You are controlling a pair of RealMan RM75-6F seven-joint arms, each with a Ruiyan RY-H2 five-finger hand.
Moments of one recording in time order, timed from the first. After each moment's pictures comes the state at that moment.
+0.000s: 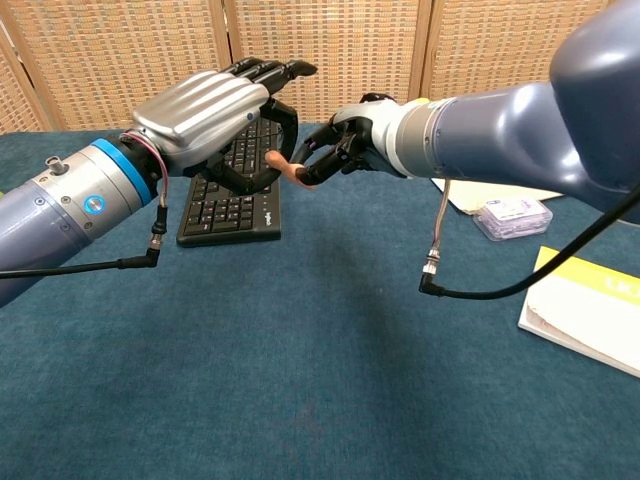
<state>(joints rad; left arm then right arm) -0.81 -1.77 -0.19 -1.16 1.56 1.20 0.29 1.10 -1.67 0.46 -1.51 -0.31 0.83 -0.16</state>
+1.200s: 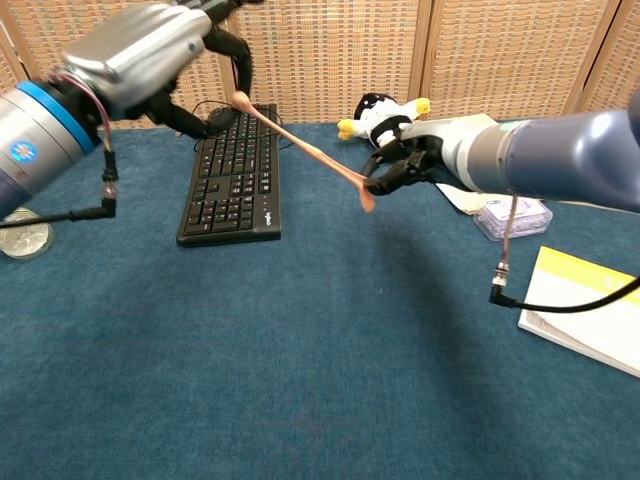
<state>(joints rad) -0.77 -1.64 -0.22 -1.29 1.55 1.31 0.28 0.99 -1.61 0.38 -1.48 -0.35 0.82 -0.10</state>
